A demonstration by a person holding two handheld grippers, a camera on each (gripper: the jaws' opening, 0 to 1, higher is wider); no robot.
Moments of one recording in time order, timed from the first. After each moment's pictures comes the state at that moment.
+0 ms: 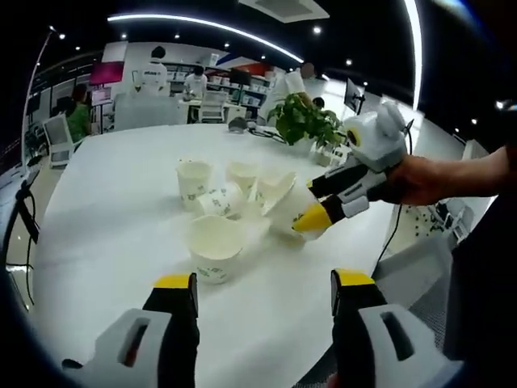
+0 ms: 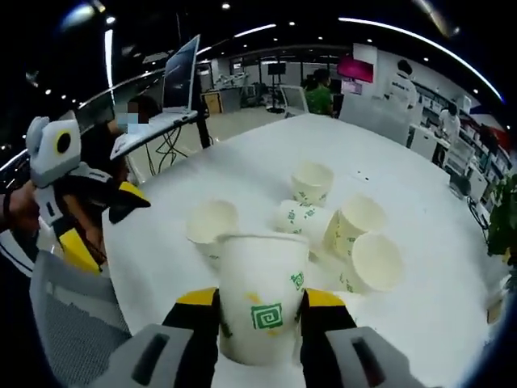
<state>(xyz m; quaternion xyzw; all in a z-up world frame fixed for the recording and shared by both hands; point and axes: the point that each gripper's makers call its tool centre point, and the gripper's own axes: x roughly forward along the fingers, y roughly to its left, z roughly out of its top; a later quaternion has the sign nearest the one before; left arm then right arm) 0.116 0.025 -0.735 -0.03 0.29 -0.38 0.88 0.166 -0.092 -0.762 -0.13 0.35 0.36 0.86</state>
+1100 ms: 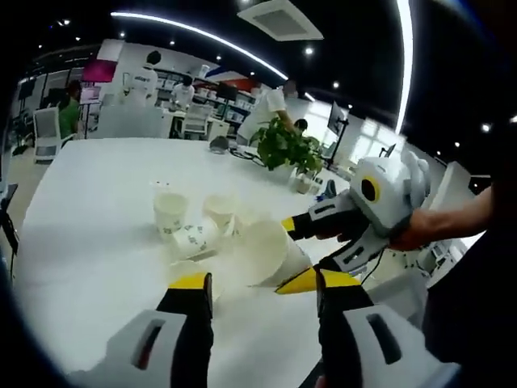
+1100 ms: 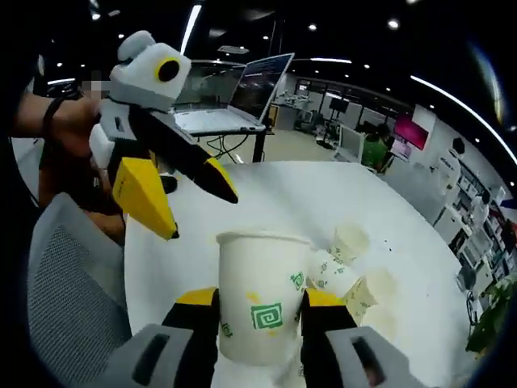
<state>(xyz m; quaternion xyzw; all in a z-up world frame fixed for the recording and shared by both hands) 0.142 -0.009 -0.685 -0.09 0.26 -0.43 0.86 0.148 -0.050 -0.741 -0.26 0.25 0.46 0.81</state>
